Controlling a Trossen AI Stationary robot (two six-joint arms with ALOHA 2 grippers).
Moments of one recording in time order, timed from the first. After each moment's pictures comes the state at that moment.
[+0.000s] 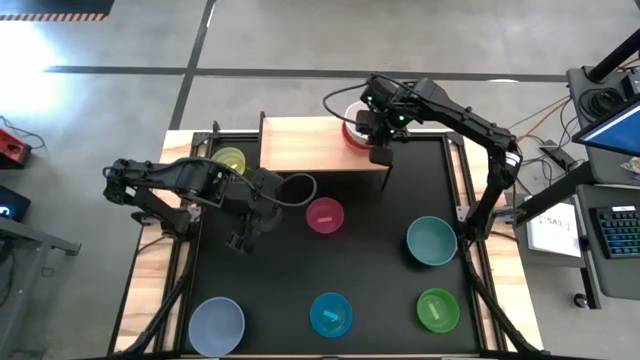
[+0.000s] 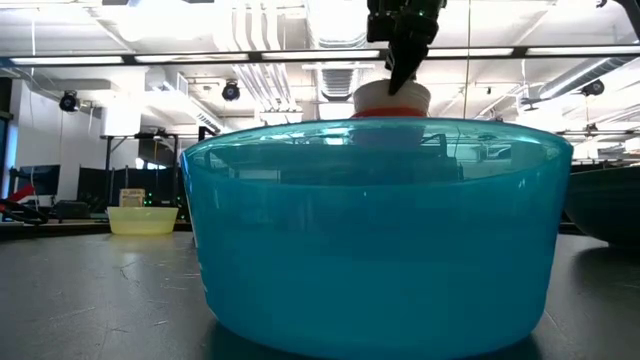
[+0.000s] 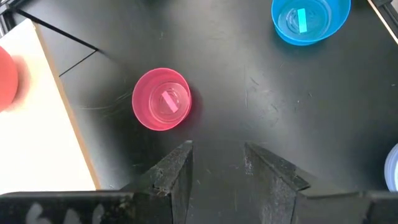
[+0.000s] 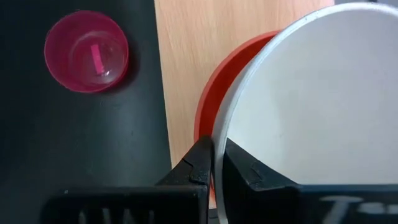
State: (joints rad) left arm -0.22 1.51 1.82 -1.39 -0.12 0.30; right arm -0.52 1.75 1.95 -1.34 -0.11 -0.44
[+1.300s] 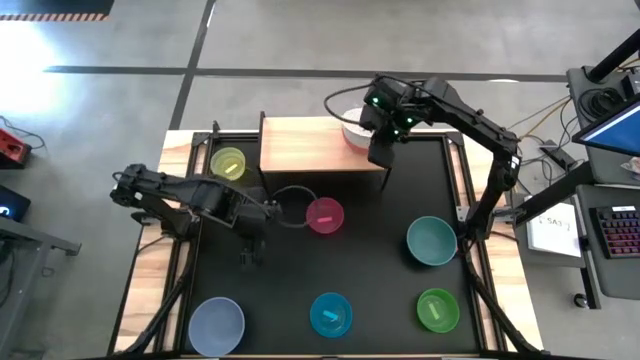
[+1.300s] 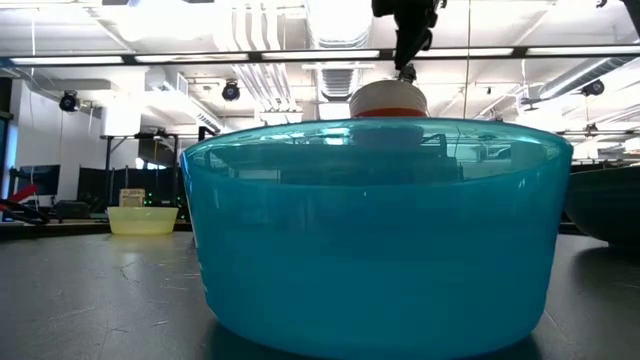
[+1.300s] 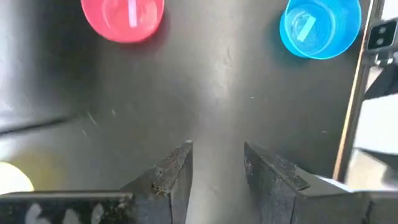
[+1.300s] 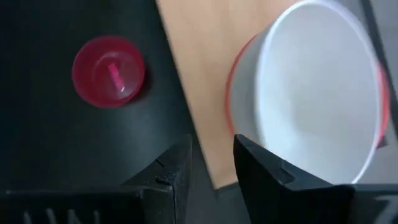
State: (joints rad) left arm -0.31 1.58 1.80 -1.52 -0.06 -0.47; right arm -0.43 1.75 2.12 -1.50 -0.05 -0.18
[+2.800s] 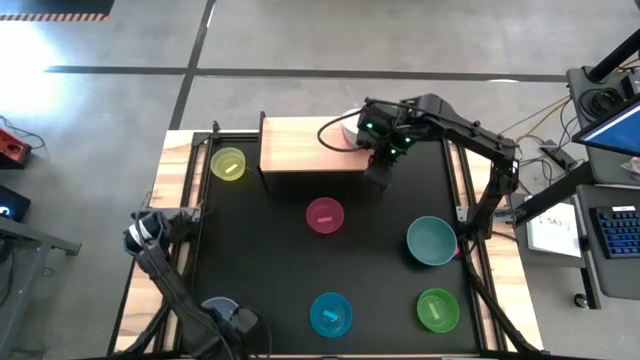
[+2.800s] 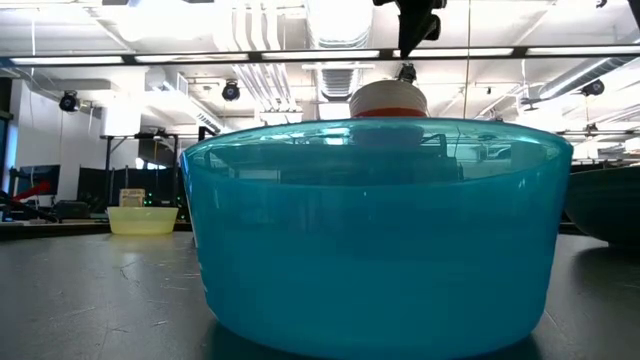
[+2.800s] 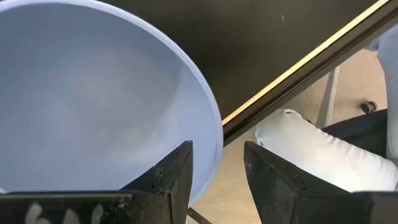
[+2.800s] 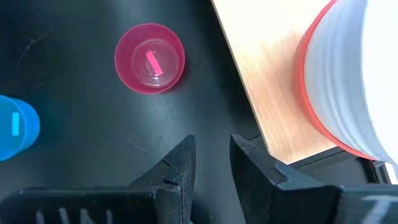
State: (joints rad) left arm -0.94 1.95 1.61 -1.13 0.13 -1.79; right arm -0.29 1.75 2.12 -1.56 -0.05 0.05
